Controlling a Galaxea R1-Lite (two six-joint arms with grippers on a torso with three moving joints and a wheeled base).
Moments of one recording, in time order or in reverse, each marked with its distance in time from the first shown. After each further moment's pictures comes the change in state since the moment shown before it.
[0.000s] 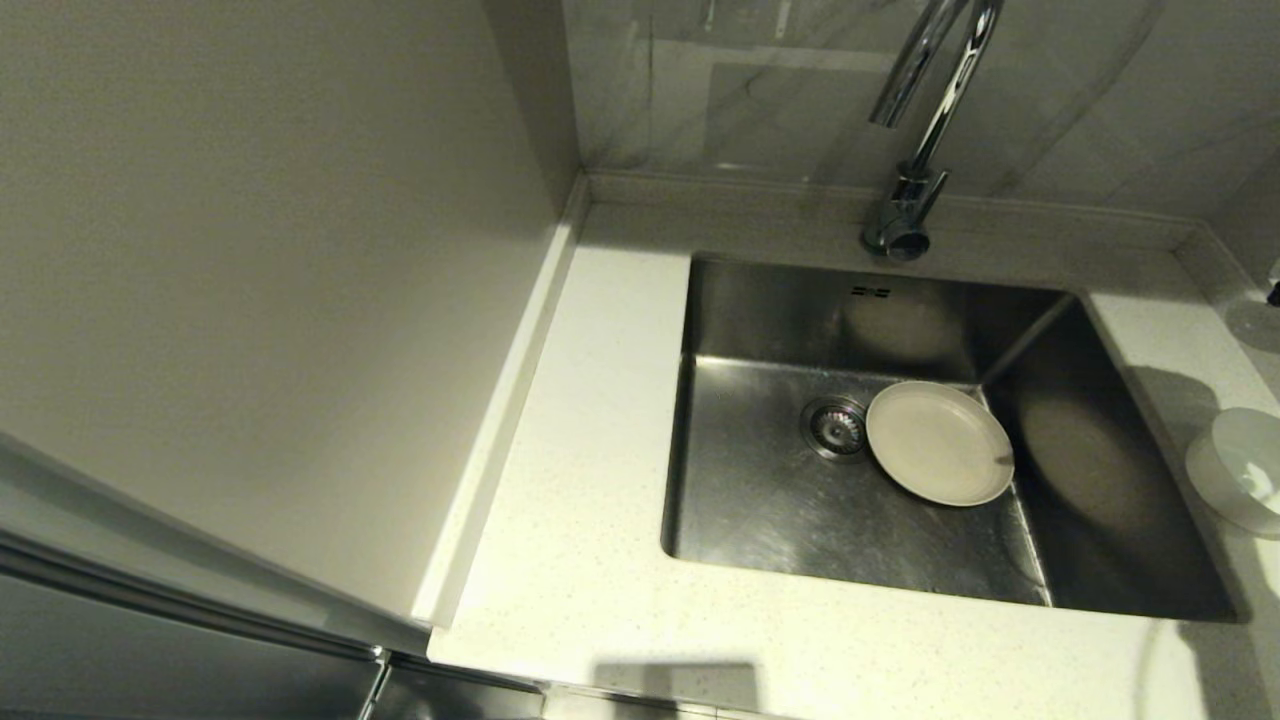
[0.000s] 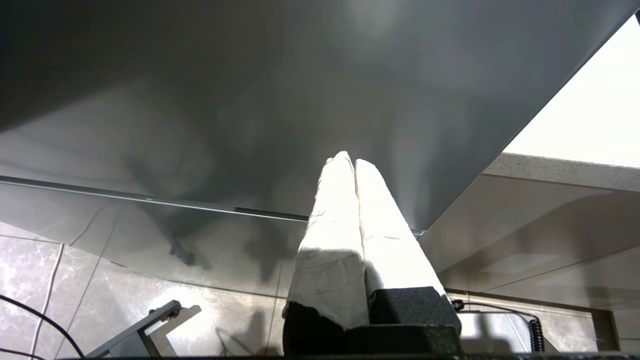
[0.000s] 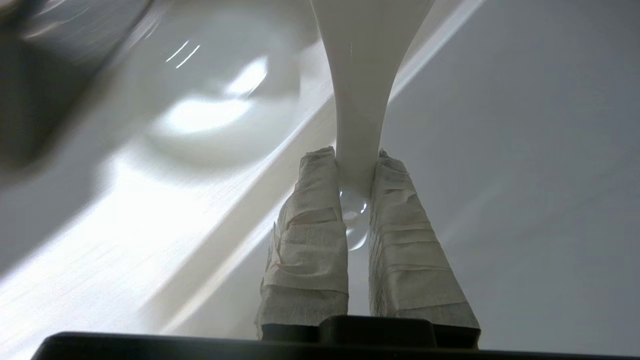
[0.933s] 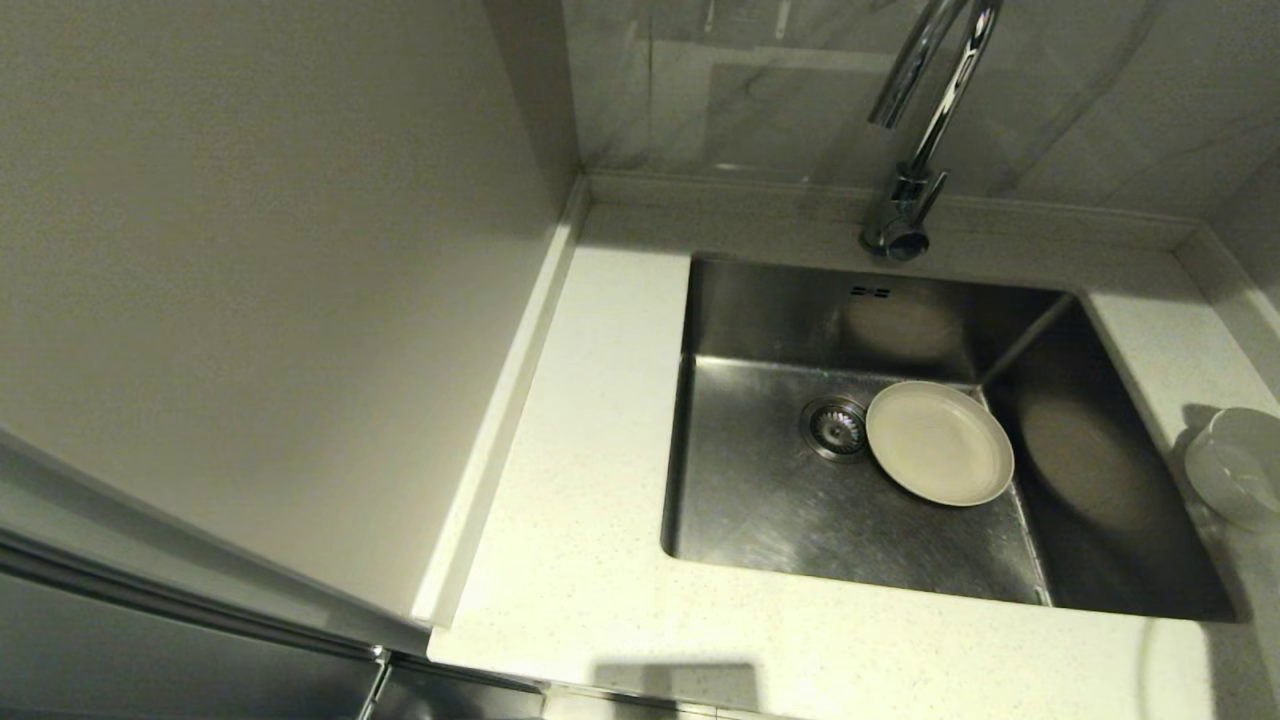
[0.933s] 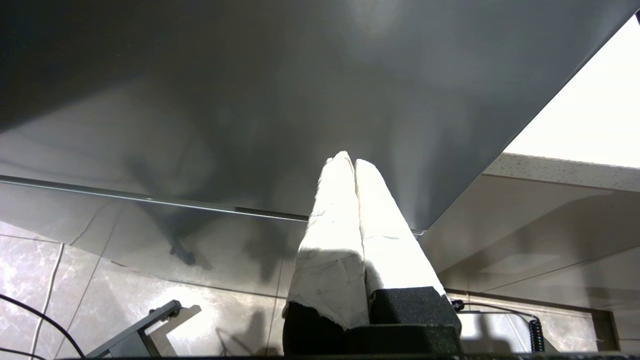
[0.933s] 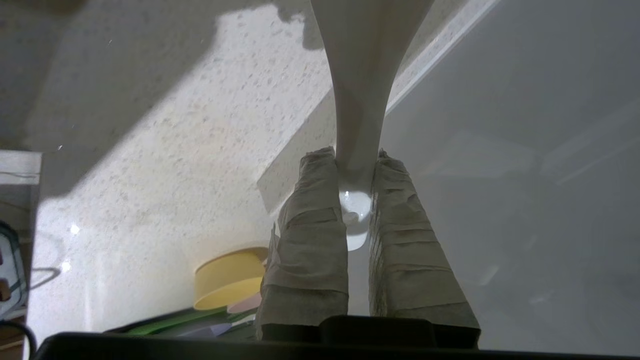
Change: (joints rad) left arm 0.000 0.000 0.000 0.000 0.000 0.000; right arm -0.139 0.048 0.115 0.164 -0.071 0.130
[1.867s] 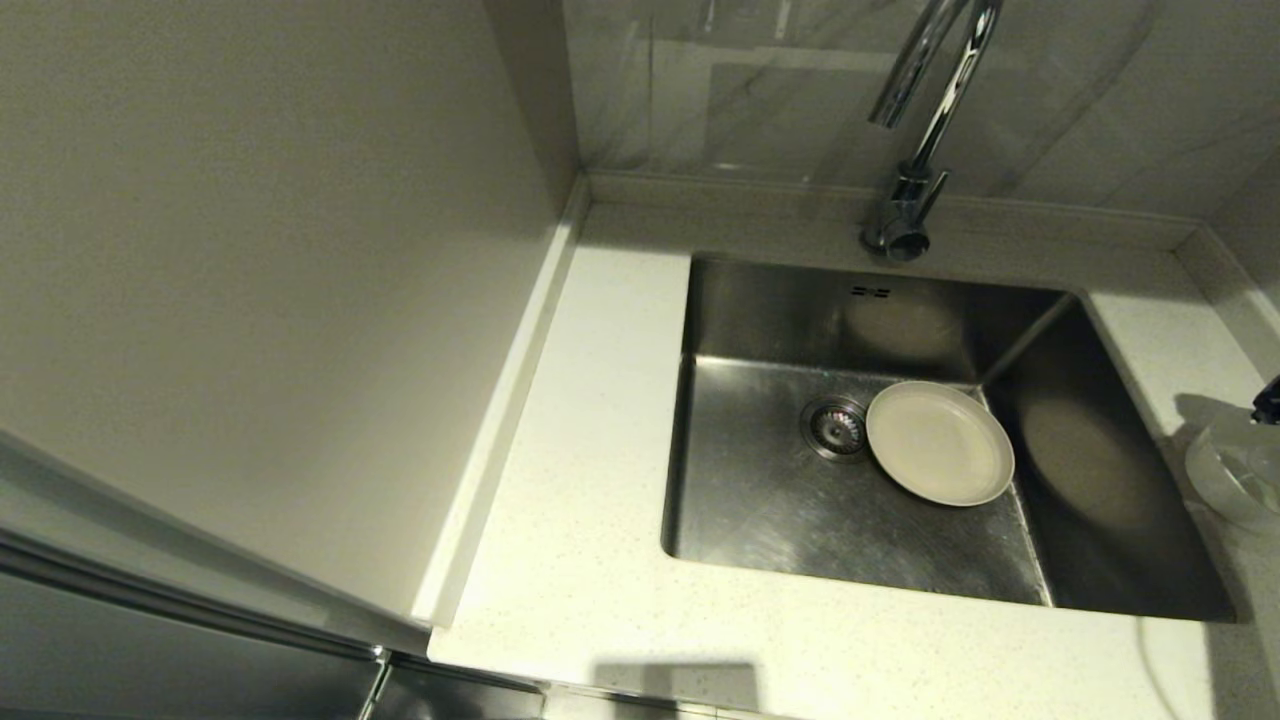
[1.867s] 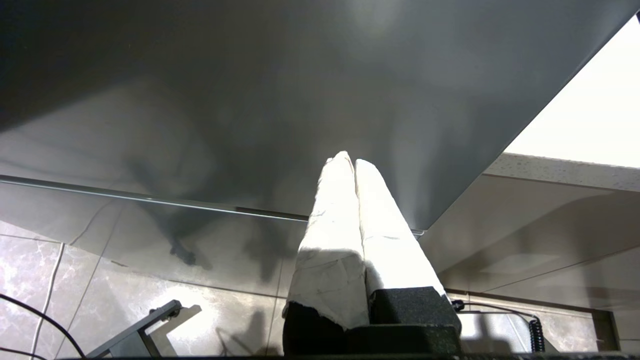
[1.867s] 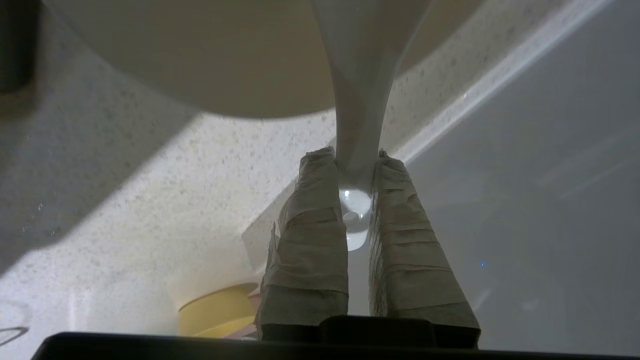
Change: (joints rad) left arm 0.000 0.000 0.000 0.000 0.000 0.000; right arm 0.024 0.114 0.042 -0.160 -0.020 -0.008
